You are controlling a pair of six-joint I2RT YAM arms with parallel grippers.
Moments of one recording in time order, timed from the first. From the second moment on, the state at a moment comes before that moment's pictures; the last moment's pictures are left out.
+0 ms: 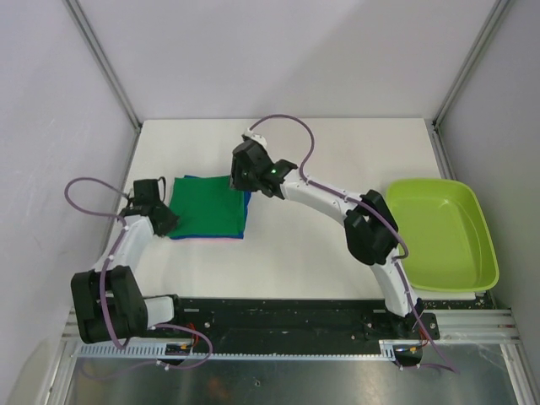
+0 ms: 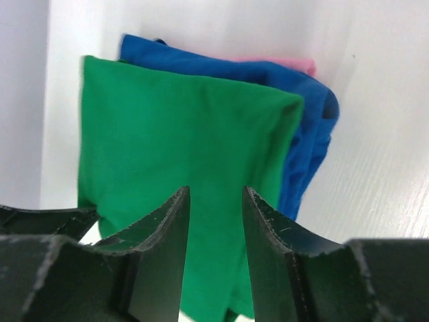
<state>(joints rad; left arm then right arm) 0.14 1.24 0.78 -0.52 -0.10 -0.61 0.88 2.16 1.94 -0.41 0.16 0.77</state>
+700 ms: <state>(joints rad) 0.15 1.14 0.81 -0.54 -0.06 -0.58 0.82 2.22 1.84 -0.41 0.09 0.77</state>
